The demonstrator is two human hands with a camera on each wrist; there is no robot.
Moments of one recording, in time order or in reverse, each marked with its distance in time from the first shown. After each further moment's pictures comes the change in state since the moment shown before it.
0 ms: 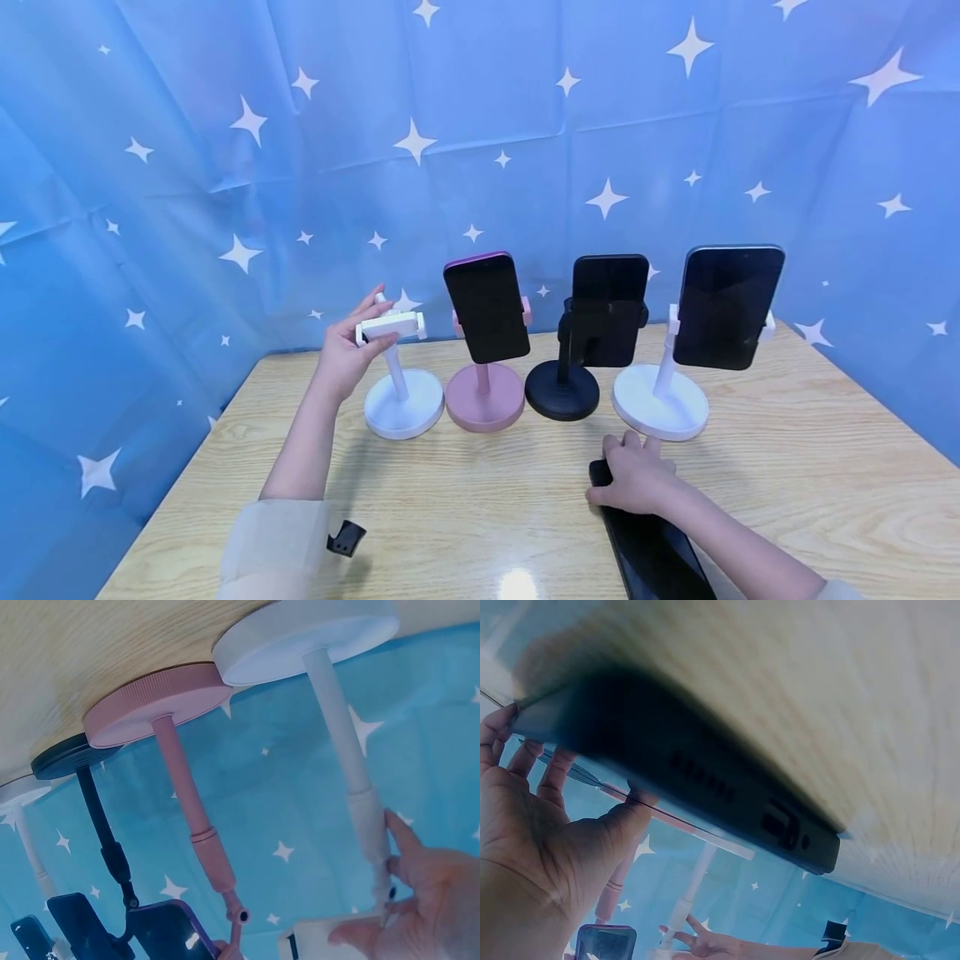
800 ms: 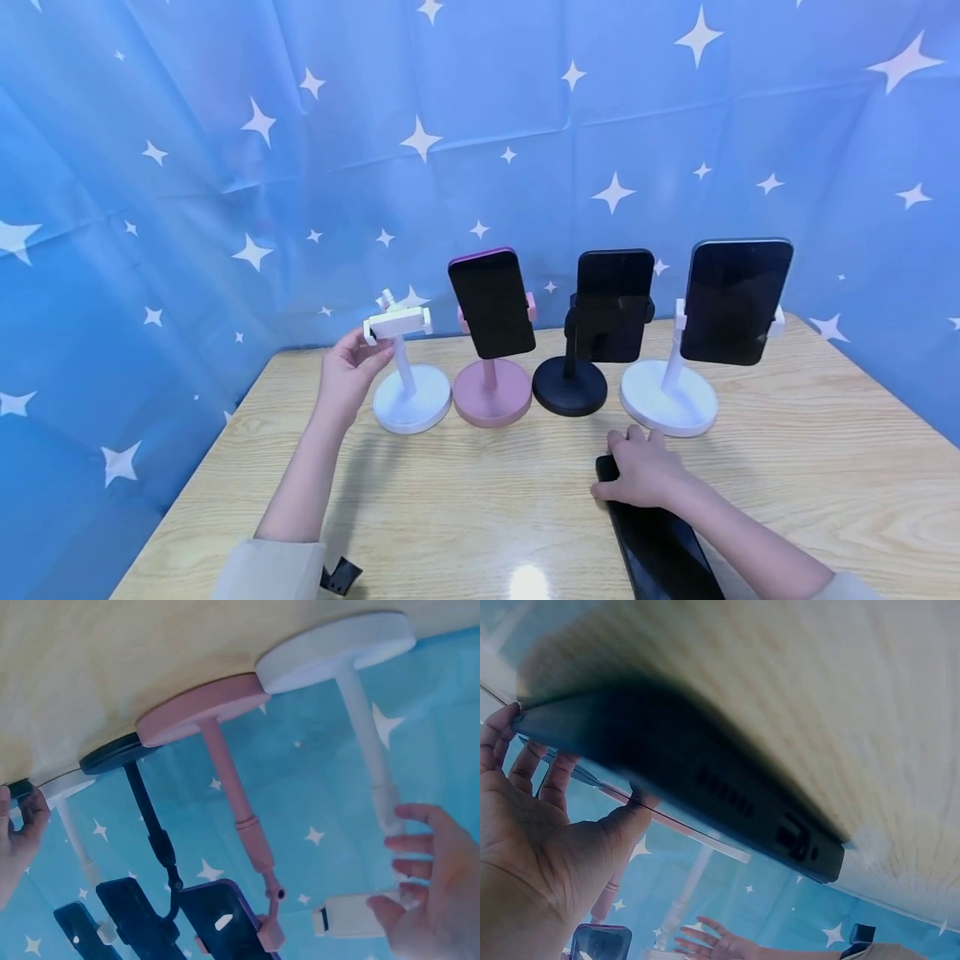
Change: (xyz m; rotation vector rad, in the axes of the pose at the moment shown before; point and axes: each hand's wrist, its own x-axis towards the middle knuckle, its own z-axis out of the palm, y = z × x) left_hand -0.034 0.005 0.011 0.037 0.211 -0.215; right_hand 0.004 0.003 -0.002 -0.006 -0.016 -0.053
